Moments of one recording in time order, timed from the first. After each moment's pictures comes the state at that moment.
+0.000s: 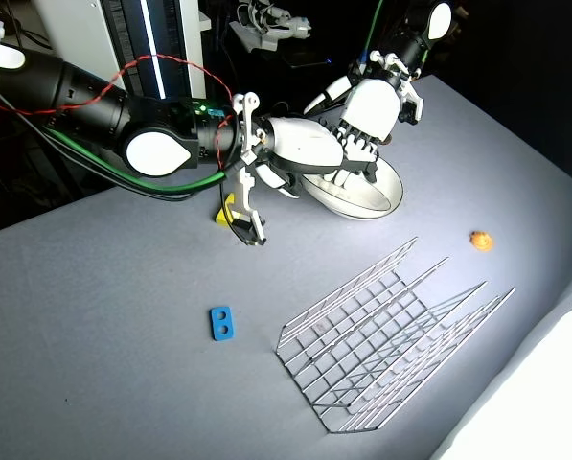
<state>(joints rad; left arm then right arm) 0.98 -0.59 0.97 1.03 -0.70 0.13 -0.46 -1.23 0.96 -0.34 0.45 -1.17</state>
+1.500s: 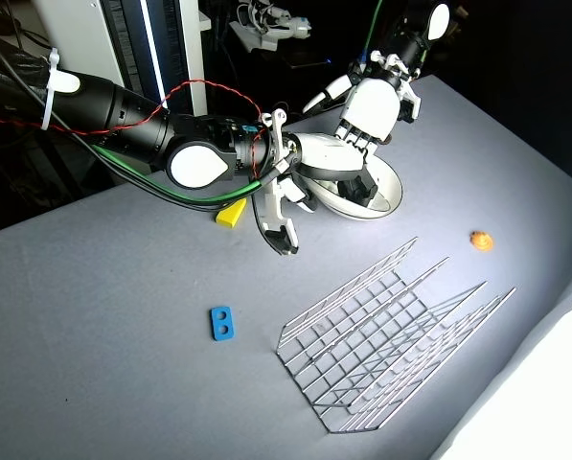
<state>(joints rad) 0.96 -0.59 1.00 0.89 -0.69 0.14 -0.43 -1.38 1.08 -0.38 0.42 -1.23</state>
